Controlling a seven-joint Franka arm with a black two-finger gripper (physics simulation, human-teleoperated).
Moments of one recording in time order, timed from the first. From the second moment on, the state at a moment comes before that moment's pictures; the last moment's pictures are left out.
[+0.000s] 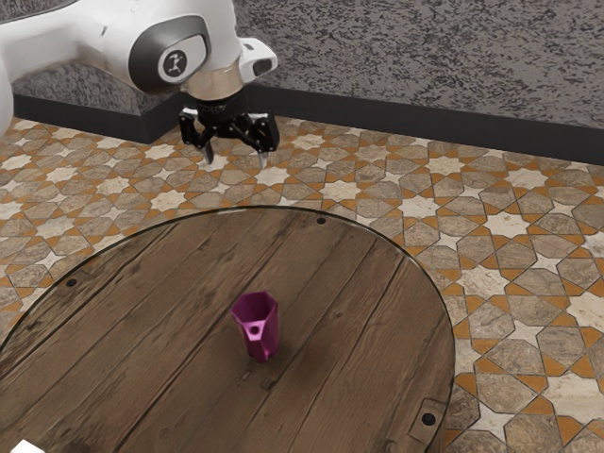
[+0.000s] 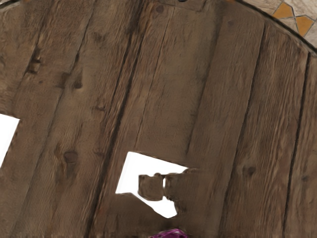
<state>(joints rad) 0.18 0.05 -0.37 -1.64 0.18 1.85 -0.49</state>
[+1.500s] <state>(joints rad) 0.08 0.12 -0.31 -2.30 -0.09 2.40 -0.53</state>
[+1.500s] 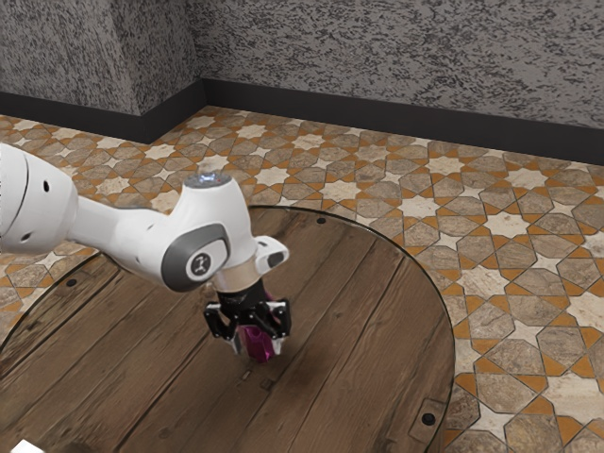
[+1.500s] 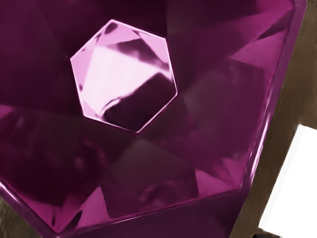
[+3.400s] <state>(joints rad) 0.19 -0.19 -0.23 -2.58 -0.05 2.60 -0.60</state>
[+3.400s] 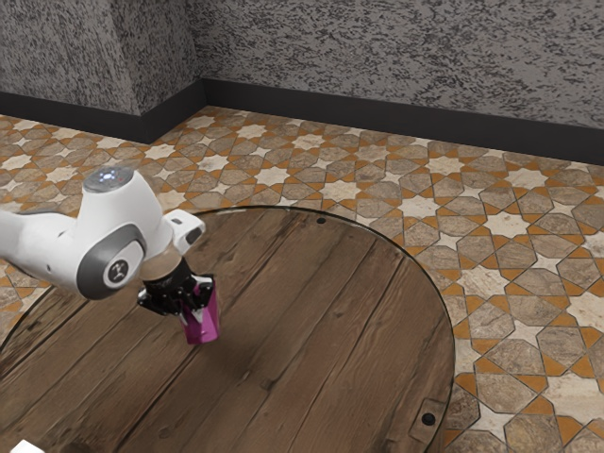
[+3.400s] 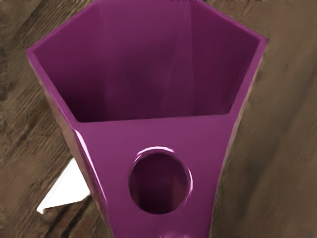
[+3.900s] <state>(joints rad) 0.22 -0.14 -0.24 -2.61 -0.04 2.65 -0.61</state>
